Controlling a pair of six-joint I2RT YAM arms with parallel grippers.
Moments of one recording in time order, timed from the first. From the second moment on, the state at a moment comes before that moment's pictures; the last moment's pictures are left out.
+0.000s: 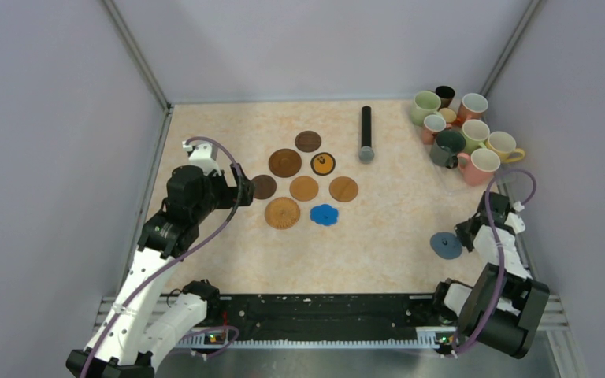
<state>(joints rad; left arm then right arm) -0.31 0.77 0.89 -0.55 0.01 -0.34 -0.43 1.10 0.46 -0.43 0.18 0.81</state>
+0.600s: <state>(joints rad) -0.31 0.78 0.89 -0.55 0.01 -0.34 -0.28 1.09 0.46 -0.43 0.10 0.88</state>
